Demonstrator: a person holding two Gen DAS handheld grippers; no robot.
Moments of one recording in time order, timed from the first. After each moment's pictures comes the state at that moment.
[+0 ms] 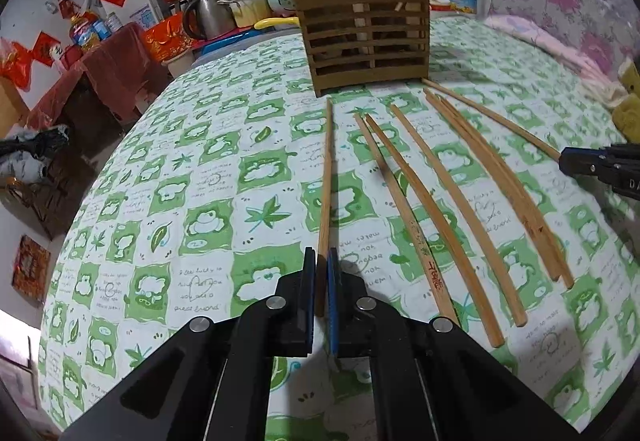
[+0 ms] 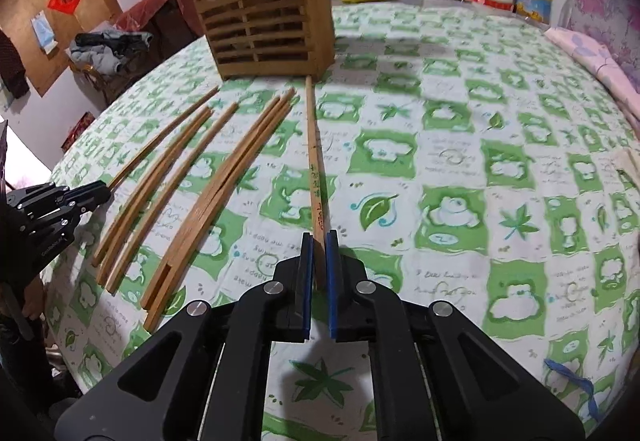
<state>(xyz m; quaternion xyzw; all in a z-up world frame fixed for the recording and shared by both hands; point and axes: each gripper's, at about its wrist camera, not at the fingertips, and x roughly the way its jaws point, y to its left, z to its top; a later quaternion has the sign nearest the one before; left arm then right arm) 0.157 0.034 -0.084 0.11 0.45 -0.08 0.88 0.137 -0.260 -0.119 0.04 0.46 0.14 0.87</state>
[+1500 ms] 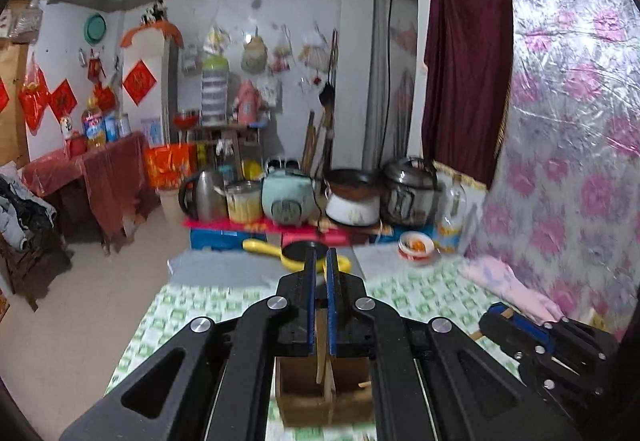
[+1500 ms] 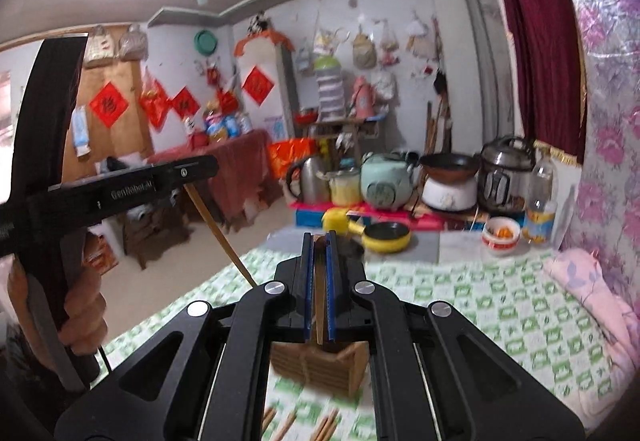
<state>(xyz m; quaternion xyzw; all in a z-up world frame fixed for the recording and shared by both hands) 0.313 -0.029 0.193 0.00 0.19 -0.12 0.97 0.239 -0.226 0.117 0.06 0.17 0.14 0.97</state>
